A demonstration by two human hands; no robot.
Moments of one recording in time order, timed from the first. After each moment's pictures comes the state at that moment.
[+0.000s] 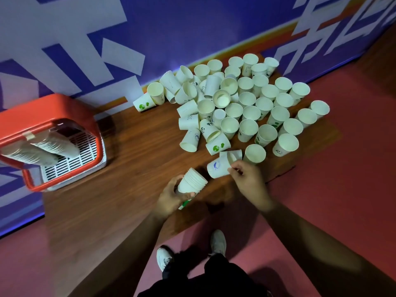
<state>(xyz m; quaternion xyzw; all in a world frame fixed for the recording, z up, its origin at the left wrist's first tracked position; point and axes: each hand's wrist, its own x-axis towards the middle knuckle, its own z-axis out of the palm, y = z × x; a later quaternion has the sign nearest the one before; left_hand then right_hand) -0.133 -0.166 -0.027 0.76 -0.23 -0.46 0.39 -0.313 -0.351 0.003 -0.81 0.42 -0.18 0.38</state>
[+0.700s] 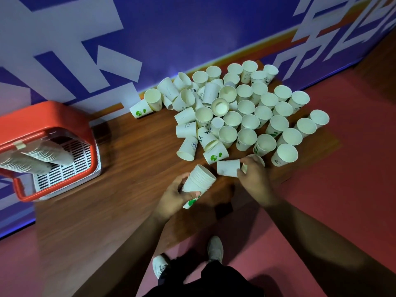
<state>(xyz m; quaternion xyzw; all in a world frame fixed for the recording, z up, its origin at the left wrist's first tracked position) -0.124 -0.207 -0.025 0.71 -0.23 -0.50 0.44 -0.307 -0.410 -0.014 -0.83 0.47 -0.10 0.27</state>
